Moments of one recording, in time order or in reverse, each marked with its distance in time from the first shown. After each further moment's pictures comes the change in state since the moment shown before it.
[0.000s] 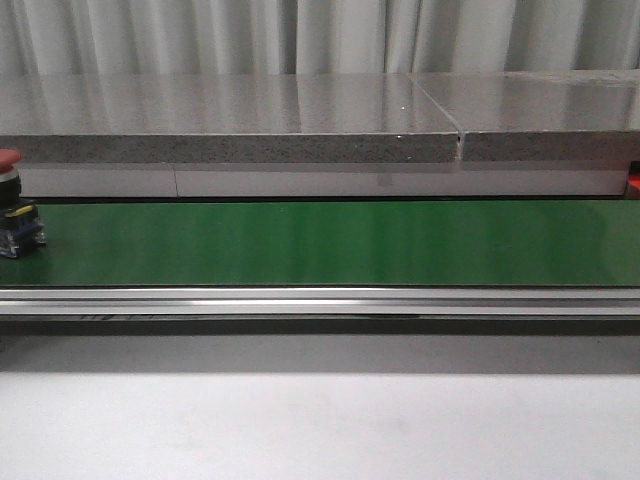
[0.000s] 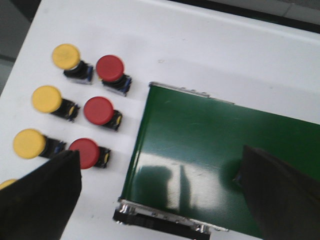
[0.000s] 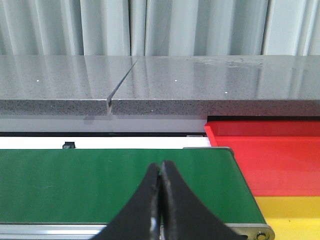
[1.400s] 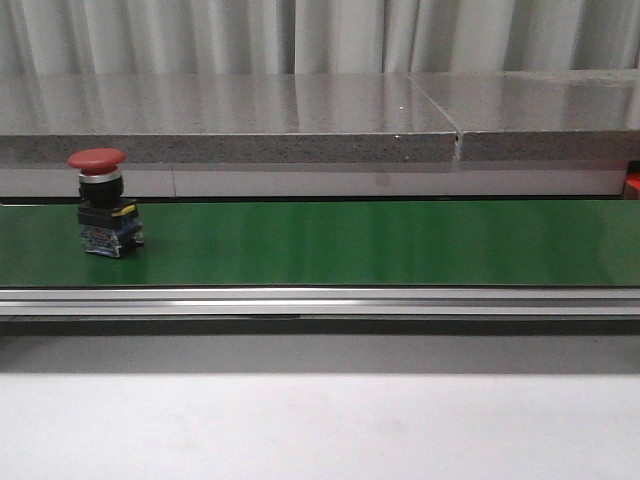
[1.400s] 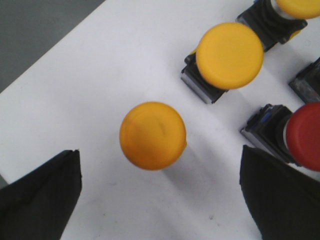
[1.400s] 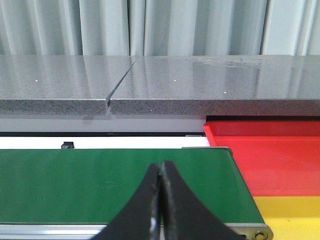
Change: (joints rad) left arm 0.479 0.187 0.409 0.002 -0.402 -0.094; right arm 0.000 0.000 0.000 0.000 0.000 0.000
